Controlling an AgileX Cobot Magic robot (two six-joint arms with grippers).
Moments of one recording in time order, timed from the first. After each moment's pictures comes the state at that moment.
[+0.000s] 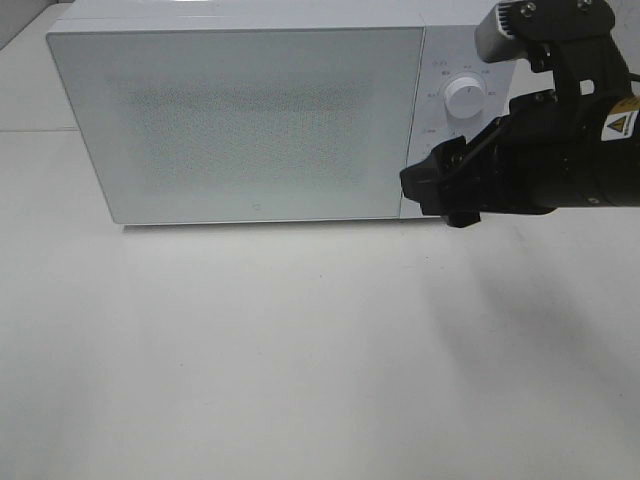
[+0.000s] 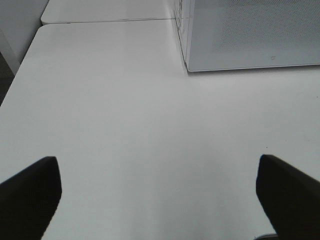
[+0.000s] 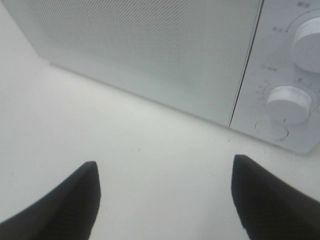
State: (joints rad) left arm 0.01 -0.01 -0.52 -0.08 1.09 0.09; right arm 0.51 1.26 -0.65 0.18 0.02 -0.10
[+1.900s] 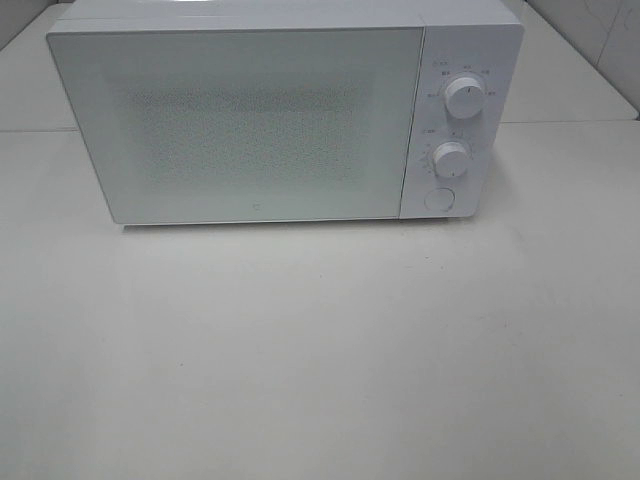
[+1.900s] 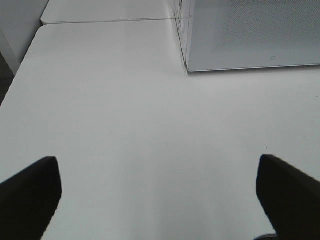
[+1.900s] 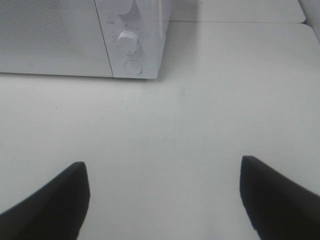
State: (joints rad) left arm 0.01 -0.01 -0.52 -0.08 1.09 0.09; right arm 0.09 0.15 -0.52 0.02 0.89 0.03
